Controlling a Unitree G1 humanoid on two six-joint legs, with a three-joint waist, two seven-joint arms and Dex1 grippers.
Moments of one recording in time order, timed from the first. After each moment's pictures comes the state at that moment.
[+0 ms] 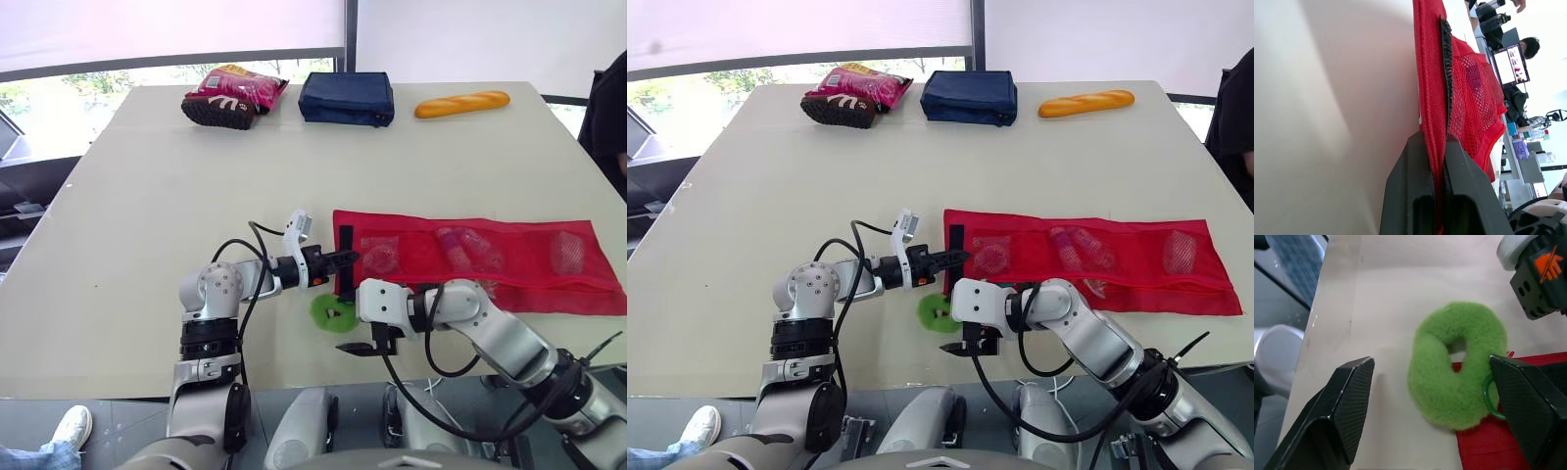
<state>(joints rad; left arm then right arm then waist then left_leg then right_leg) -0.52 0.20 0.24 0.06 -0.79 1.34 -0.46 -0.41 -0.54 0.62 -0.40 0.09 0.53 0.89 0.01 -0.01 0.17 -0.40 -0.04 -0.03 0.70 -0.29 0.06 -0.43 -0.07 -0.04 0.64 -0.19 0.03</state>
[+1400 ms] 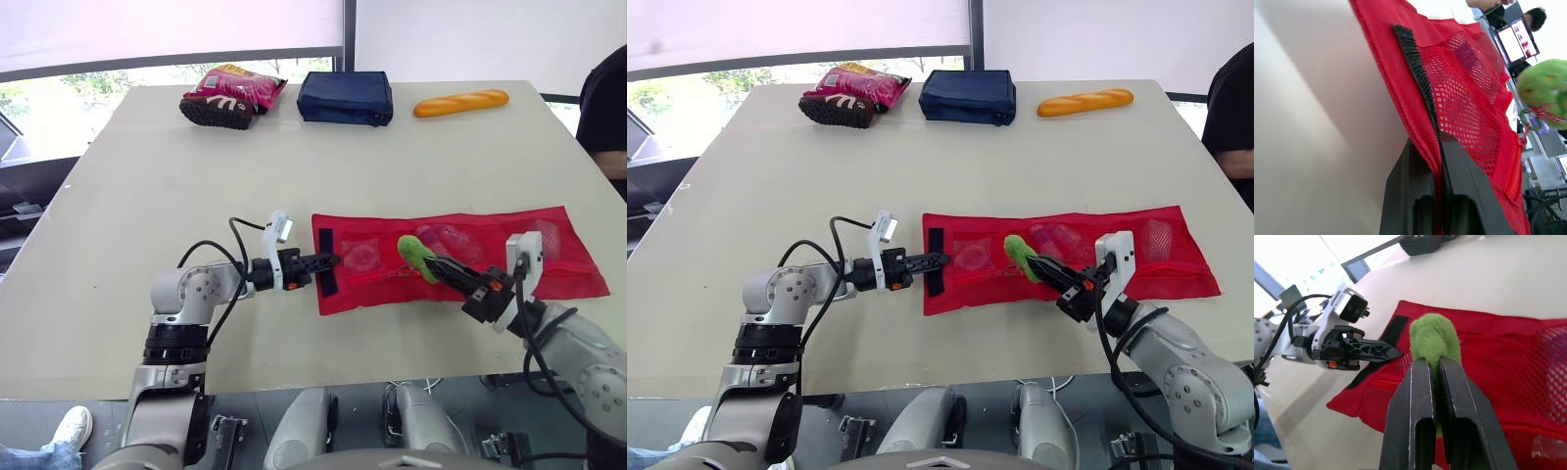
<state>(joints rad) -0.46 0.44 0.10 0.05 -0.77 1.17 -0.73 0.06 -0.35 -0.28 -0.65 0.89 0.88 0.47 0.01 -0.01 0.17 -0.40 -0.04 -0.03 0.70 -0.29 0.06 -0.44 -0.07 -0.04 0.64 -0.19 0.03</state>
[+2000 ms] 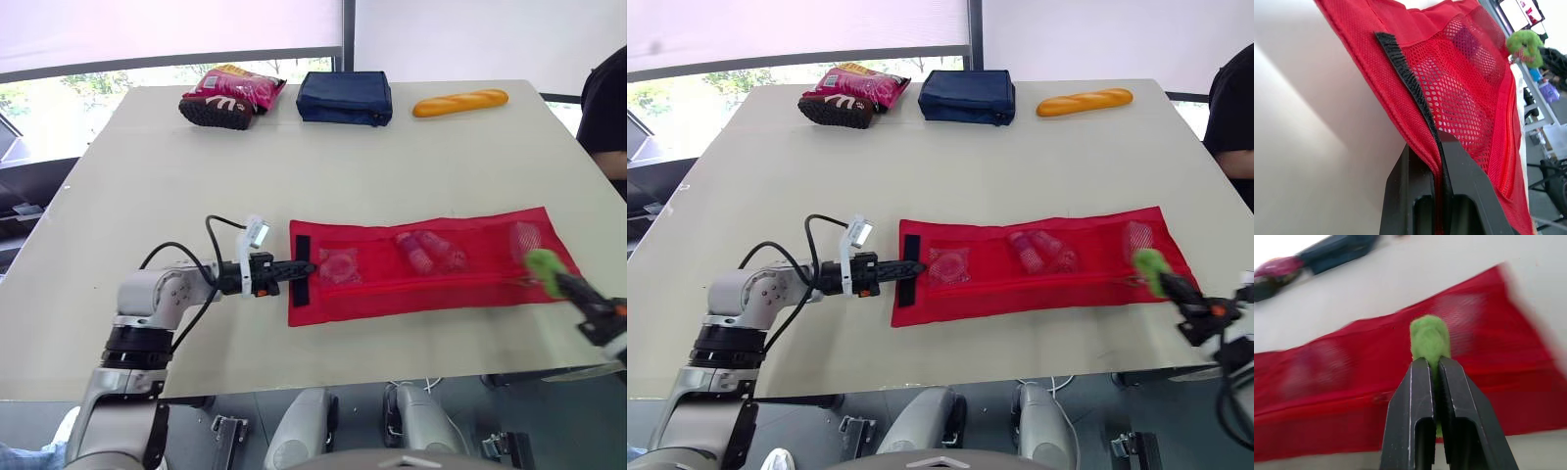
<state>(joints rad) -0.42 0.67 0.03 0.11 -0.70 1.02 -0.99 0.30 -0.54 -0.78 -0.34 0.91 0.68 0.43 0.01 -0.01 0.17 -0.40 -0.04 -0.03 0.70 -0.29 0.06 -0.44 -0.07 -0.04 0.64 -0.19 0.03</state>
